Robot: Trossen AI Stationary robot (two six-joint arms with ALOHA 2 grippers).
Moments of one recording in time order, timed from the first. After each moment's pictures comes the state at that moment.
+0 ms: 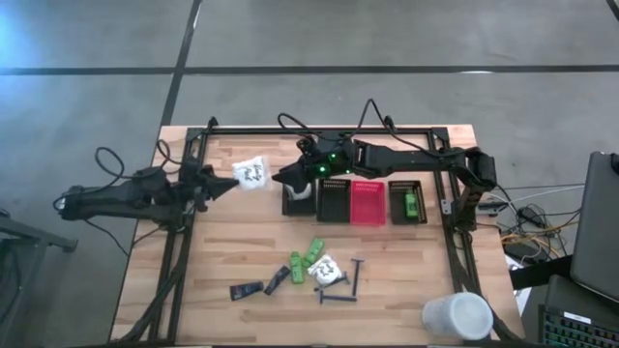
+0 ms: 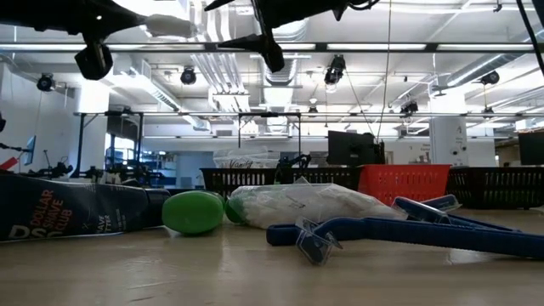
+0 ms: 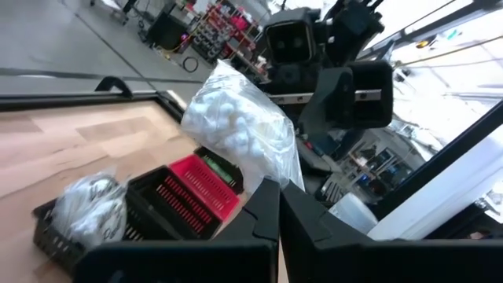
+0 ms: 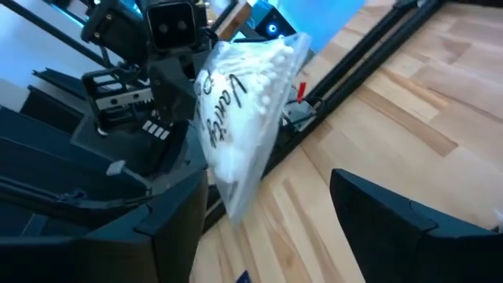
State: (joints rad) left arm -0.01 0.34 0.40 -0.09 -0.22 -0.73; right arm -0.14 1.81 1.53 -0.02 -0.17 0.82
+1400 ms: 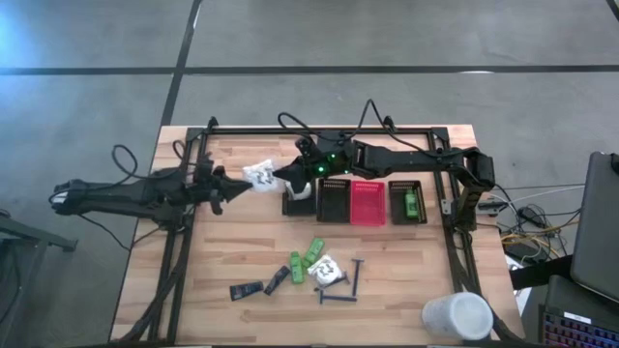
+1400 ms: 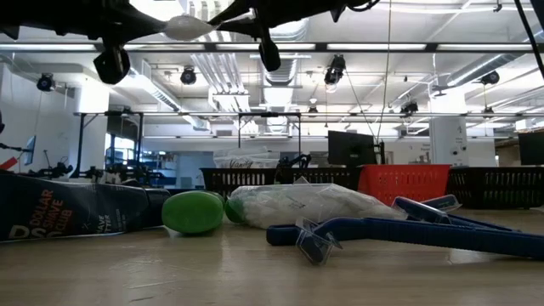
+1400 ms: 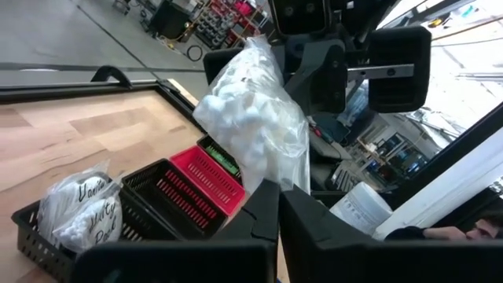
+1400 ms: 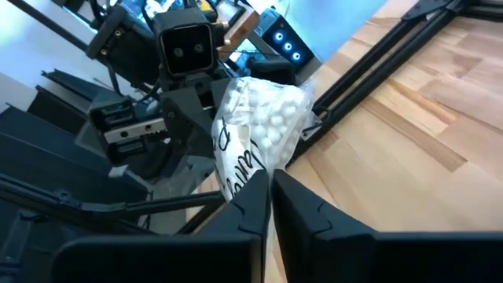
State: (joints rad) left arm -0.01 0.53 0.40 0.06 -0.20 -0.71; right arm -0.14 1.82 1.53 0.02 -0.17 0.80
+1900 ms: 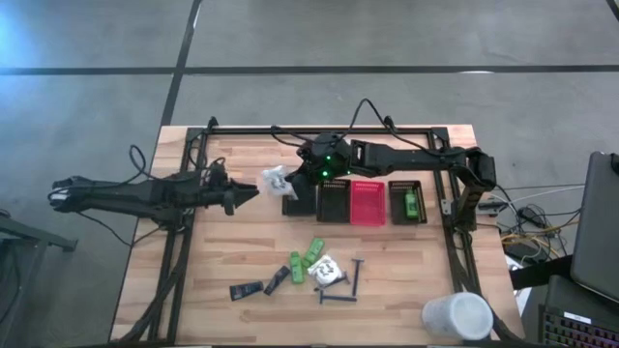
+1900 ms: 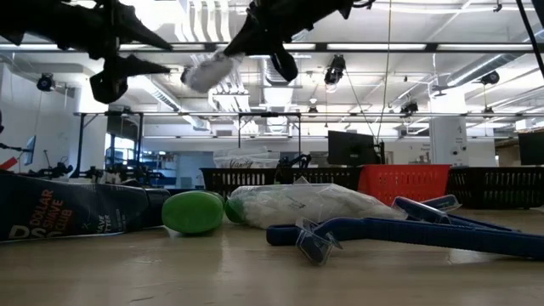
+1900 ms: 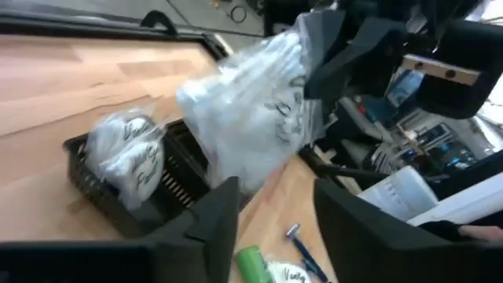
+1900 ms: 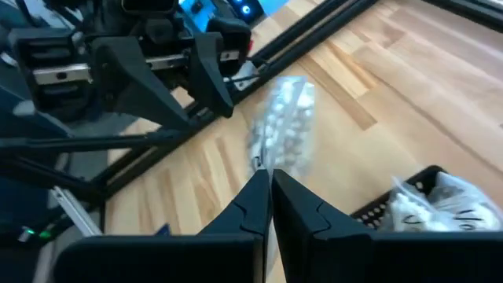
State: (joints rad) left arm -0.01 0.55 0.40 -0.04 -0.24 -0.84; right arm -0.15 1.81 1.56 -0.26 -0.12 0.59
